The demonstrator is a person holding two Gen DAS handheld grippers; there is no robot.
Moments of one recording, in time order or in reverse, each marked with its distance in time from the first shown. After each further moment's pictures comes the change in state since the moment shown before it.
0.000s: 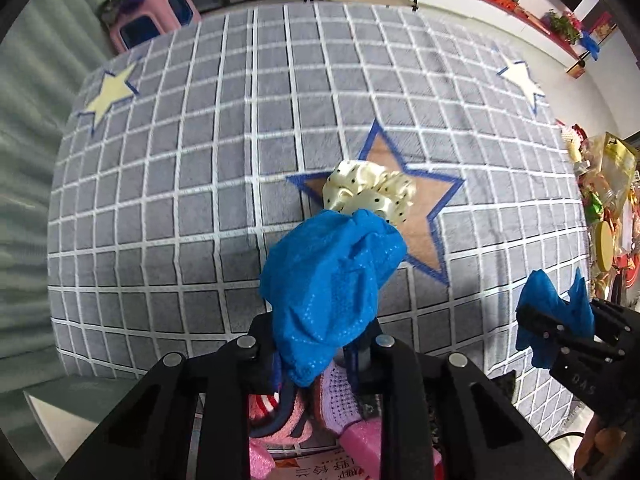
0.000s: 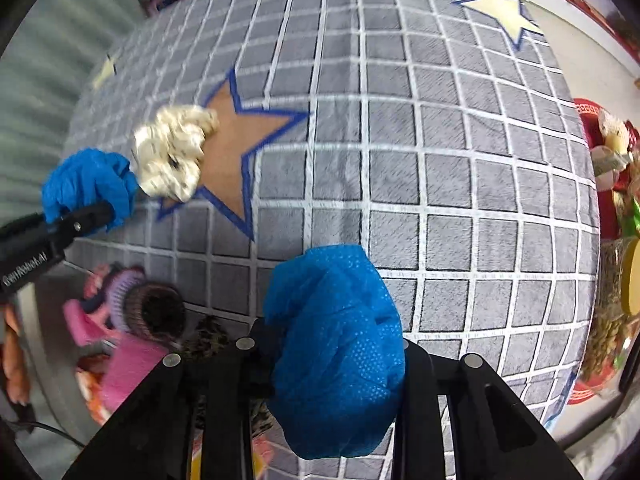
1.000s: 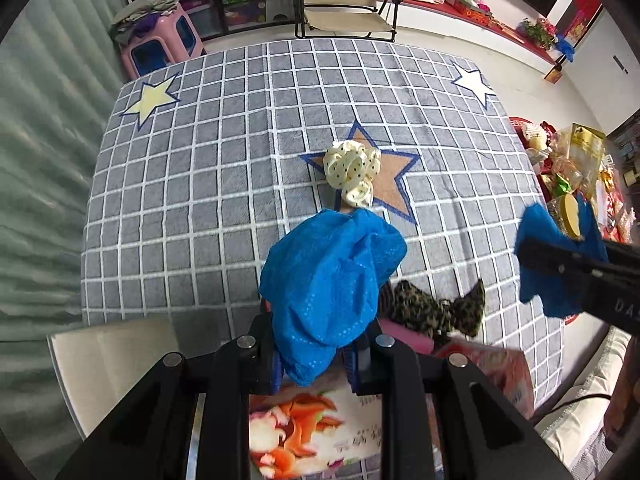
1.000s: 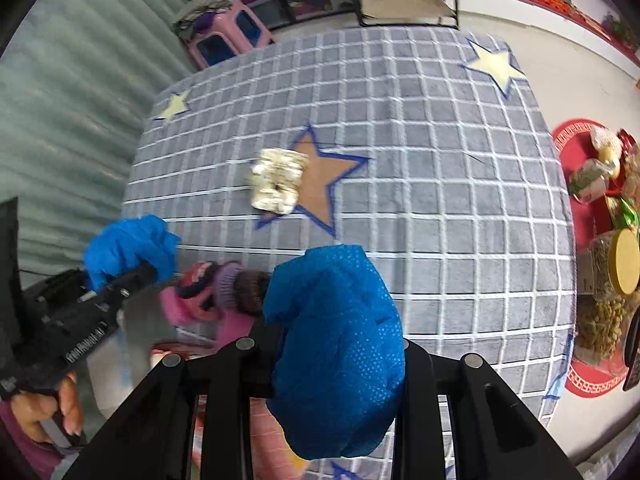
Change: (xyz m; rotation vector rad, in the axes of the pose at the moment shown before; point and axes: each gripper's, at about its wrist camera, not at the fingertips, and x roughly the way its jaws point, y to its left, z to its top) left arm -0.093 0.046 -0.090 0.036 -0.095 -0.040; right arm -0.086 0.048 -0.040 -0.007 -0.150 0.096
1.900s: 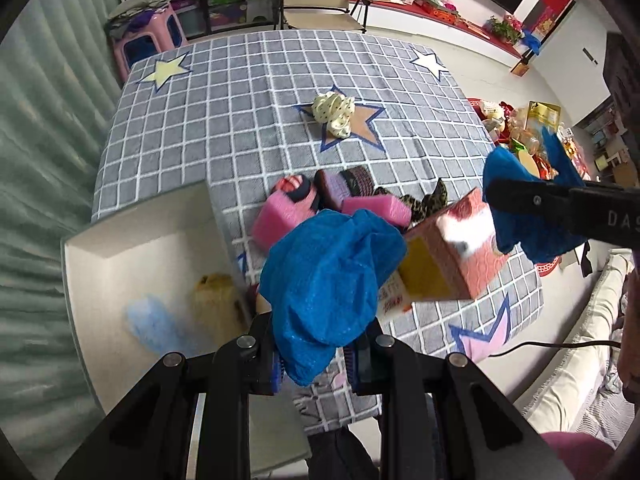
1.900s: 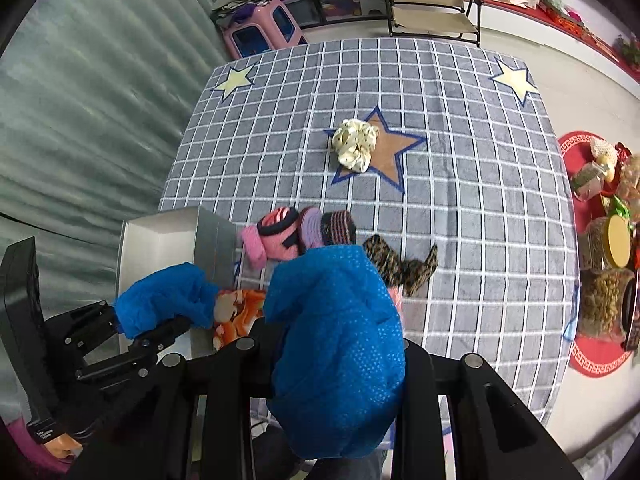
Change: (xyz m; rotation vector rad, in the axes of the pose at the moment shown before) left arm -0.068 0.034 -0.119 0.033 -0.017 -0.105; right arm -0.046 0.095 -0.074 -0.045 -0.004 -0.013
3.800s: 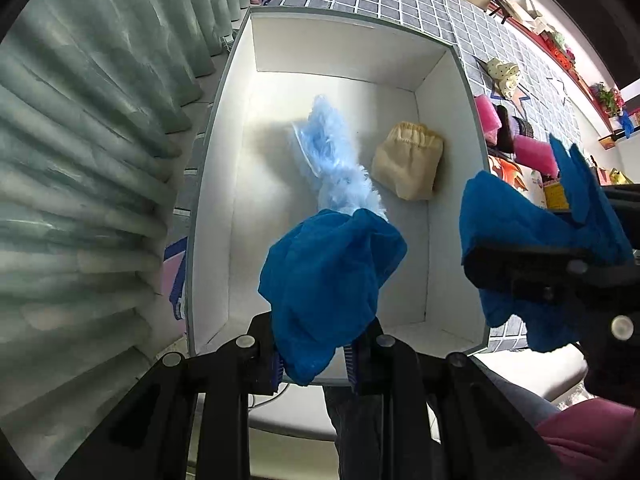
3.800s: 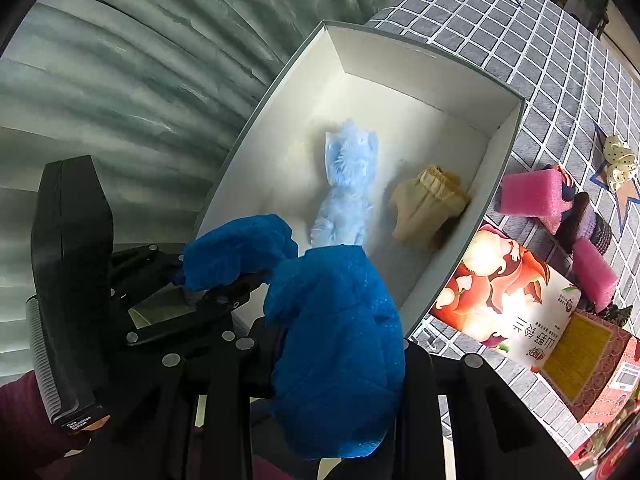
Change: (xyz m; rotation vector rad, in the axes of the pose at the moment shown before) left arm 0.010 0.138 -0.146 -0.393 0.123 0.129; right arm 0.124 0.232 -0.078 -0.533 0.355 0.144
